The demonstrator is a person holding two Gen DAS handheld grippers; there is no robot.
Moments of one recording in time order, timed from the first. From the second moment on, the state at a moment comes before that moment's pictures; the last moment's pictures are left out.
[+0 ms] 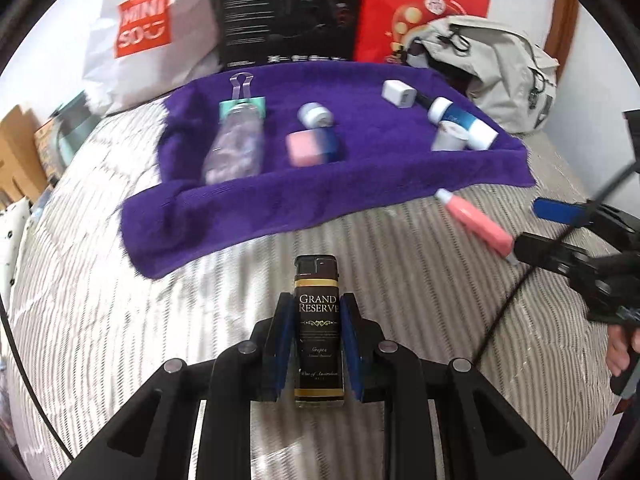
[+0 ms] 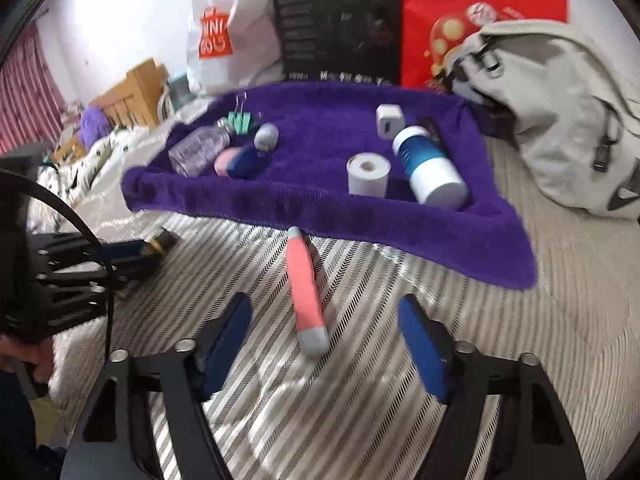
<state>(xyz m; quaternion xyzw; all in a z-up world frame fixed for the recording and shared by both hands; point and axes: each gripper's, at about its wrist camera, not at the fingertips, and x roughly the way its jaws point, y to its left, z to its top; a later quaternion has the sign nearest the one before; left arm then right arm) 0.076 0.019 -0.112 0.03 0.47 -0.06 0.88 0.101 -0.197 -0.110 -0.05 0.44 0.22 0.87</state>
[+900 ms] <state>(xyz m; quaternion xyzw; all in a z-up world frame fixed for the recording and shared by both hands) 0.074 0.022 -0.115 0.04 0.46 -0.06 0.89 0.109 -0.178 -0.123 -0.10 0.44 0.23 0.86</state>
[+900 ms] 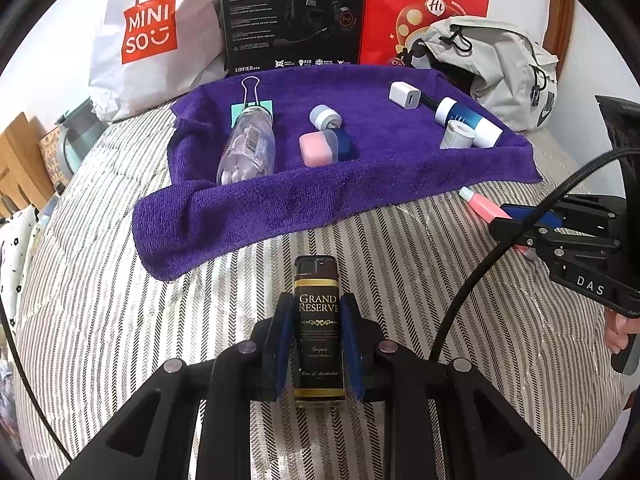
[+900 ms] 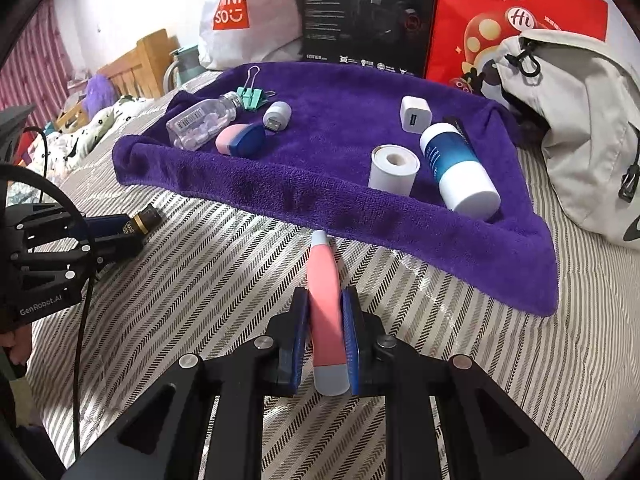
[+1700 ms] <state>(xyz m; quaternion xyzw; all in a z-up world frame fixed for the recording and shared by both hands) 0.074 0.053 -0.071 -0.02 0.44 -0.09 0.89 0.091 -0.194 -0.095 -0.07 0.46 0.25 0.85</state>
